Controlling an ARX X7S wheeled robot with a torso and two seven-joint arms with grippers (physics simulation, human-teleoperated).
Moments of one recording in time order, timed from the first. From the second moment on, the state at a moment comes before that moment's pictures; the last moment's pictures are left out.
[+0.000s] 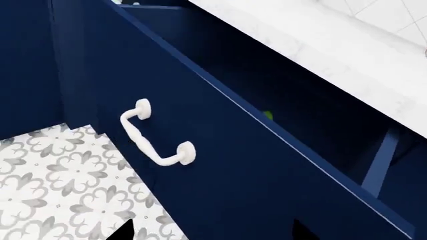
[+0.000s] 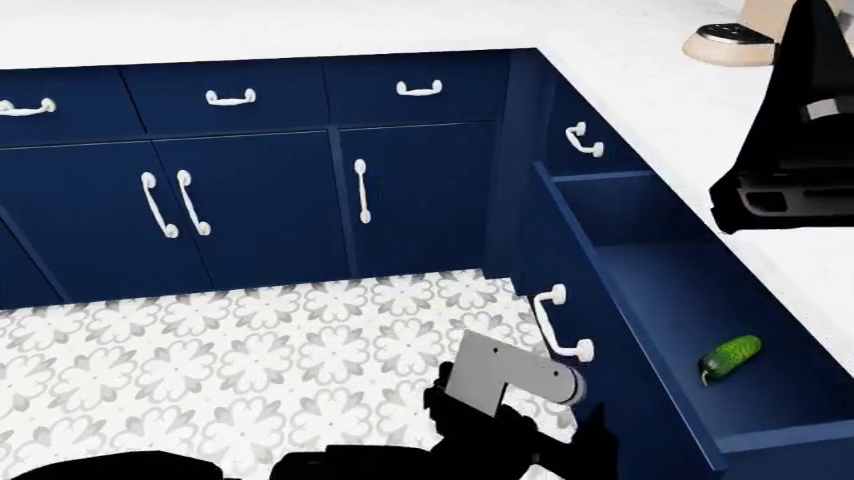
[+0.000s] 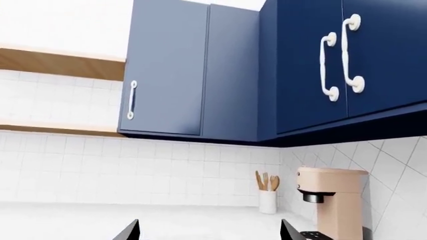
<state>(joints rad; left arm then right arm) -0.99 -0.29 1.57 0.23 -1.42 0.01 -0.80 1.21 1.26 -0.55 -1.01 1.55 0.35 1.20</state>
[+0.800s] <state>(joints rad) -1.25 -1.15 1.37 0.63 -1.36 0.05 -0.88 1.14 1.10 -0.66 -1.03 1.43 0.45 1.24</state>
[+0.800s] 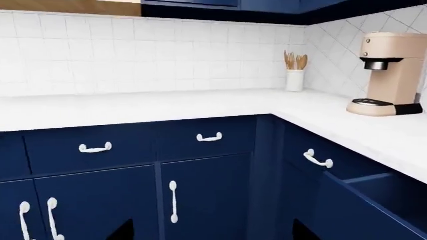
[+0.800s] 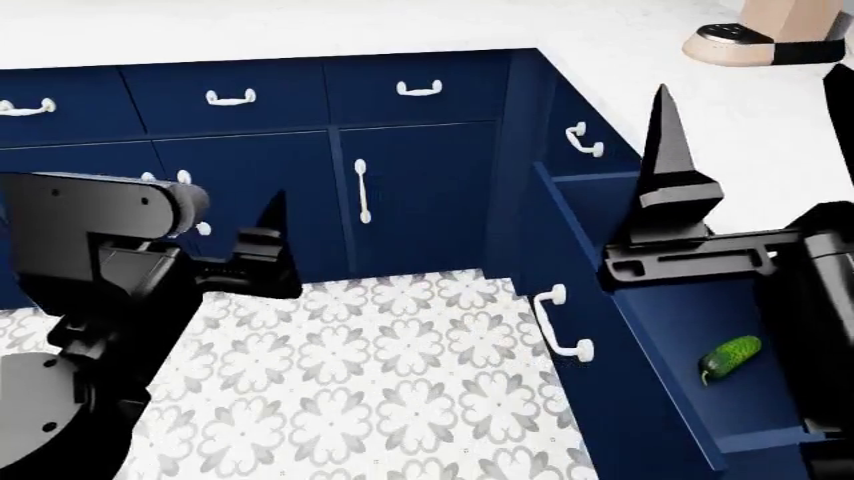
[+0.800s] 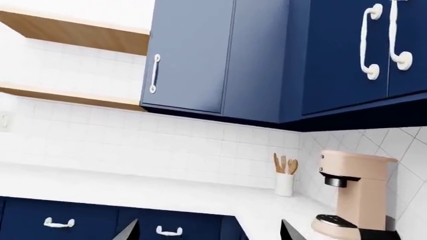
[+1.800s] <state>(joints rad) -1.28 -1.25 1.32 0.65 -1.35 0.05 -0.86 0.87 0.72 -0.97 -0.81 1.21 0.52 1.18</state>
